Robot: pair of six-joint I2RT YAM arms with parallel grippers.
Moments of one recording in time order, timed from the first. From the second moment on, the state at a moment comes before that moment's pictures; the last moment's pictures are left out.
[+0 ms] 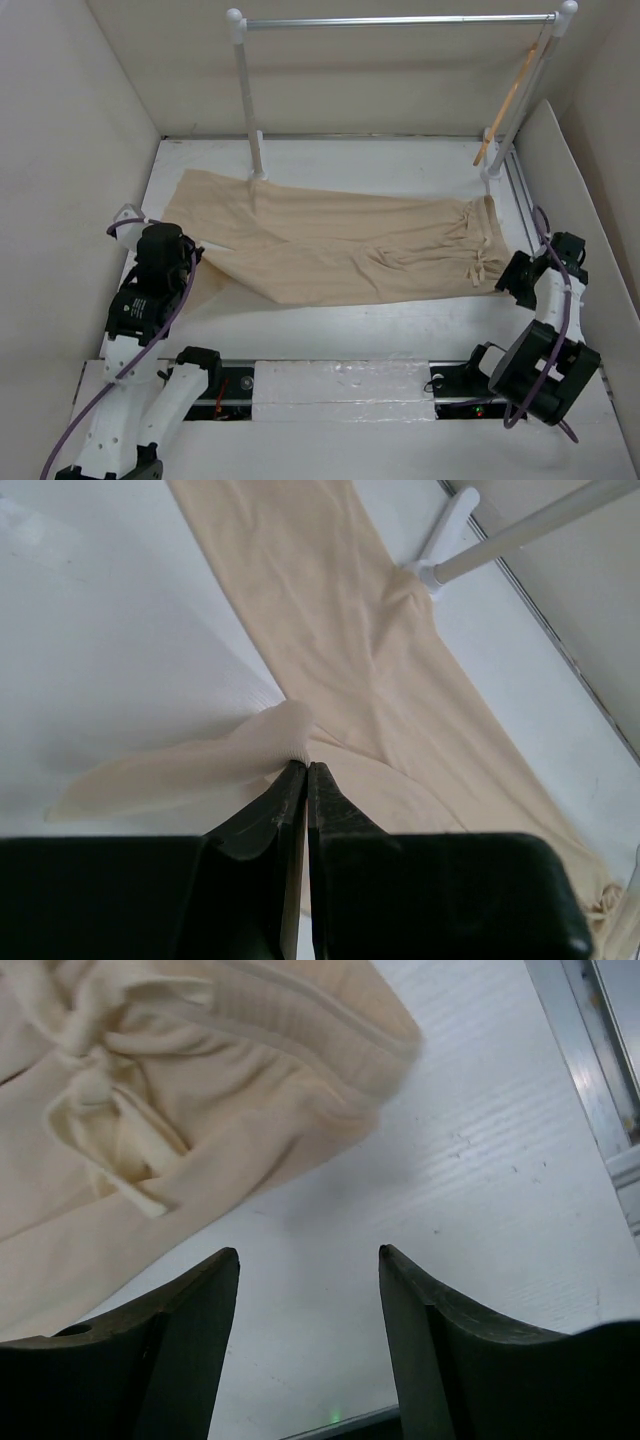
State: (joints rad) left arm -0.18 0.67 0.98 -0.88 -0.46 -0.86; right arm -0.57 1.12 0.70 -0.70 -0.14 0.04
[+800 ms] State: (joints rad) left arm -0.26 0.75 1.07 -0.80 -0.76 -0.69; right arm -0.64 1.35 0.69 -0.44 -0.21 0.06
